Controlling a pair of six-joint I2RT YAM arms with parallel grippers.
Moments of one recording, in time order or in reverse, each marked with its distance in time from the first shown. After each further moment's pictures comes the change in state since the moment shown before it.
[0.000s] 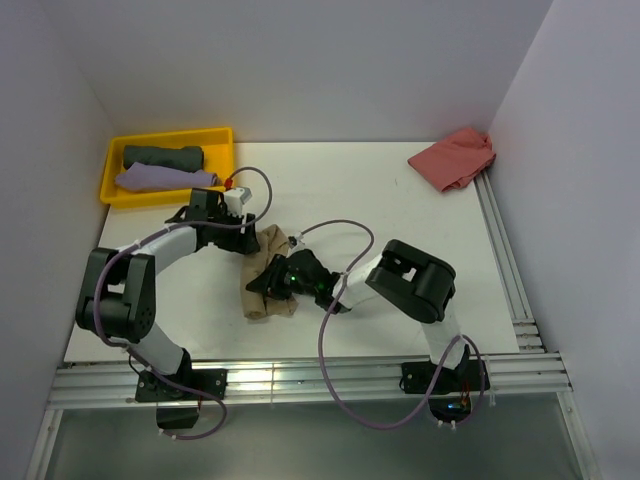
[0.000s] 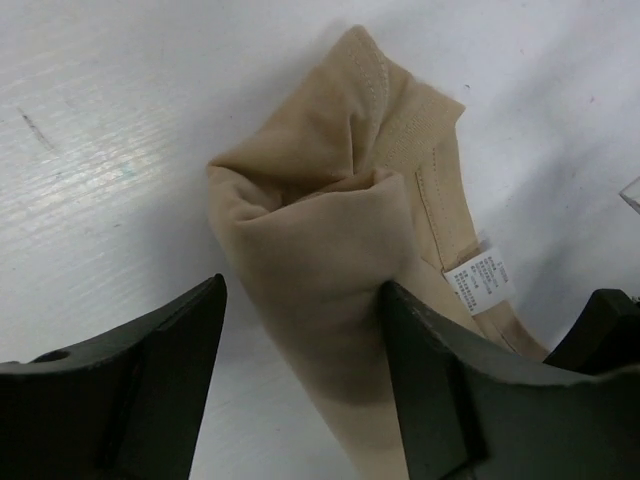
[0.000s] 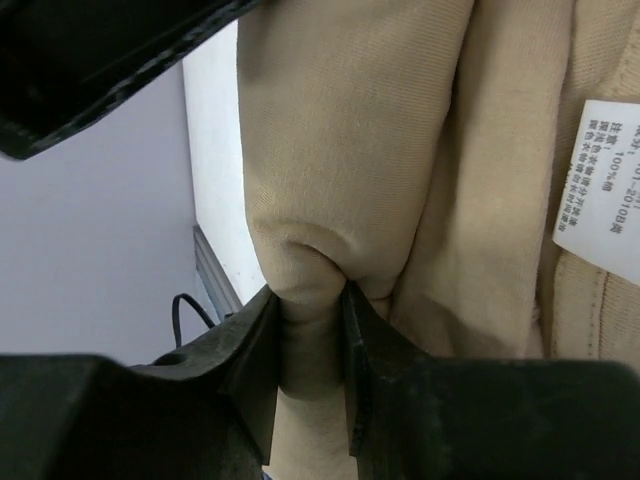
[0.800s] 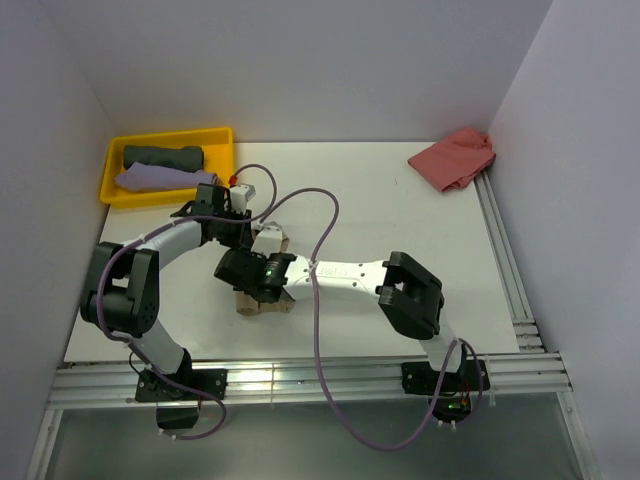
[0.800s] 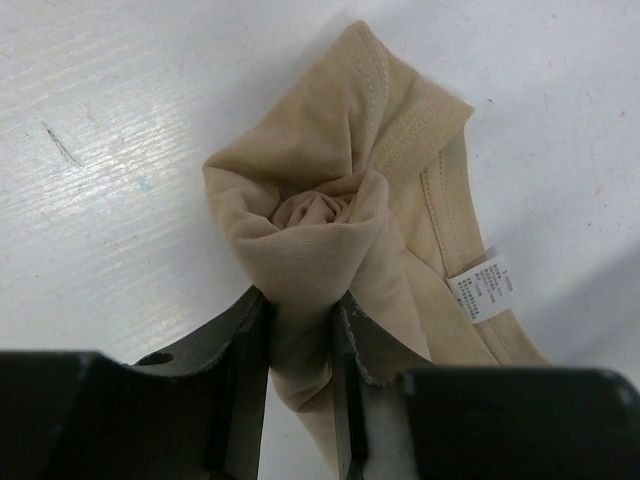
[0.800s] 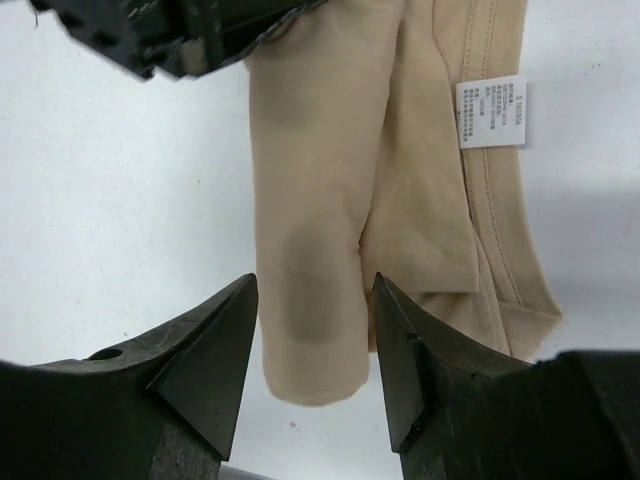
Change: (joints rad) left arm -0.034 0.053 0.071 -0.057 -0.087 0.000; right arm 0.217 0.020 0.745 -1.337 0.669 -0.056
